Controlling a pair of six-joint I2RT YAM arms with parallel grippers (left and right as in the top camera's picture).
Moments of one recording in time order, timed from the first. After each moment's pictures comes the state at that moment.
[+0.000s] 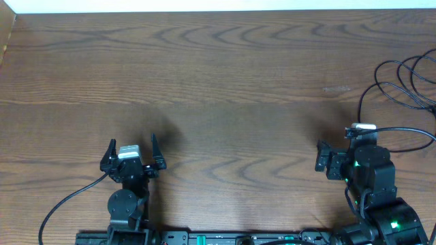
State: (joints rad) left arm -0.08 0.01 0.02 -0.09 -0.21 0.02; right arm 0.25 0.59 0.58 -0.69 0.19 0.22
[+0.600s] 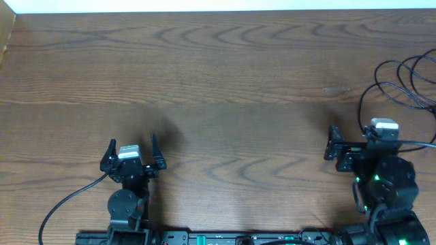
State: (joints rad) left arm -0.08 0.01 0.02 -0.09 -0.21 0.02; right arm 0.17 0.45 0.58 -0.49 0.15 0.15
